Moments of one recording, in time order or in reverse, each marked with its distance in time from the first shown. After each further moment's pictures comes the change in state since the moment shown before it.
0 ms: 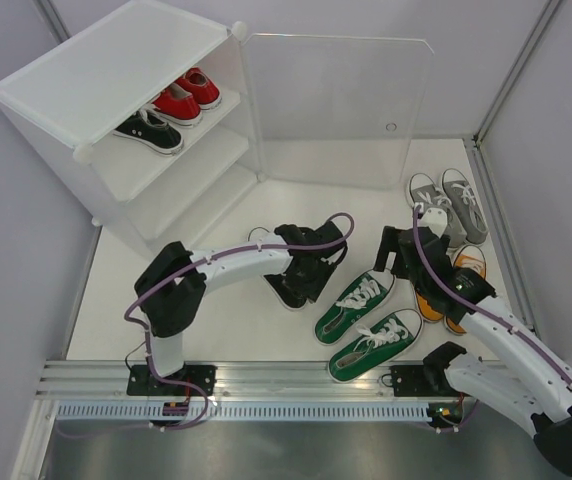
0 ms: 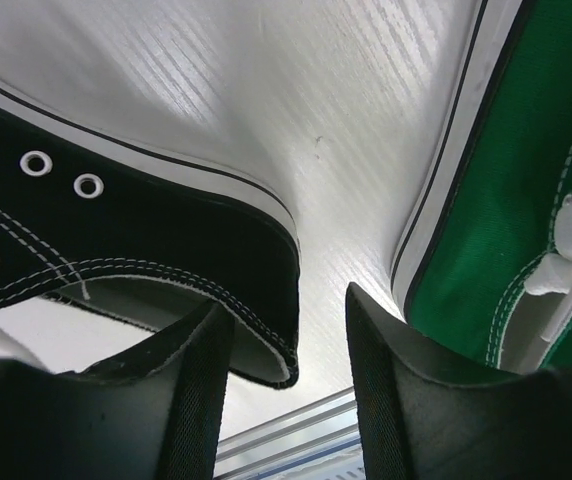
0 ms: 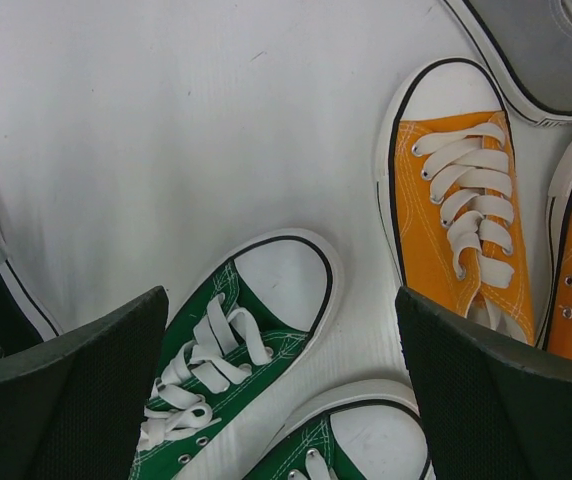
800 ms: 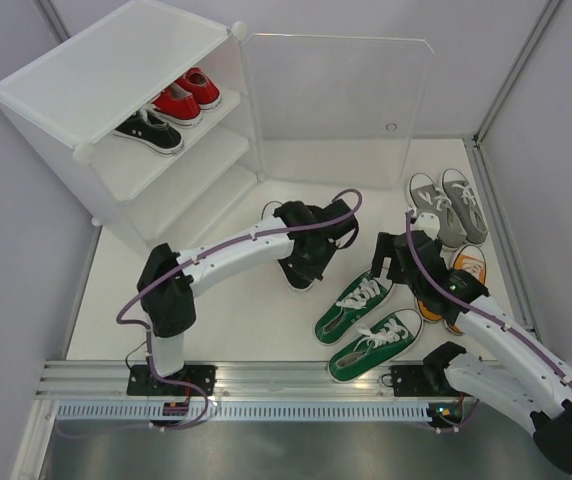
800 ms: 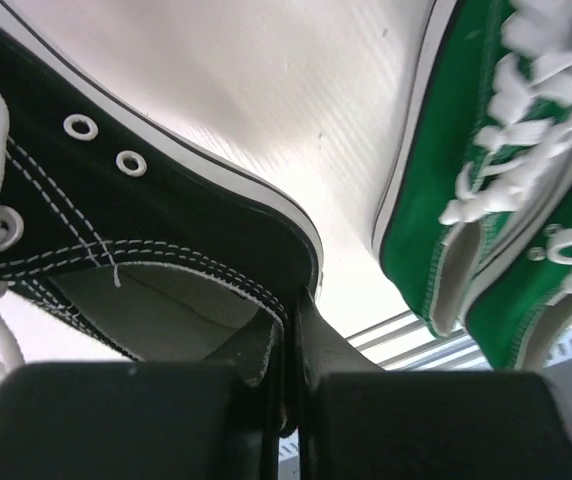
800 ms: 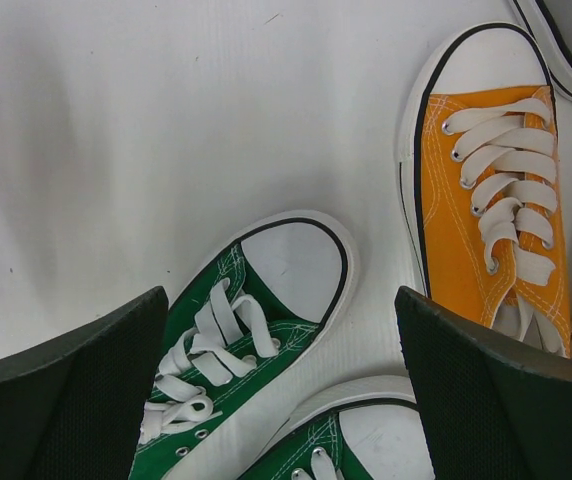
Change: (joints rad) left arm -0.021 0.020 0.269 -0.260 -0.082 -0.001; right arm 0.000 0.021 -0.062 0.043 -0.059 -0.001
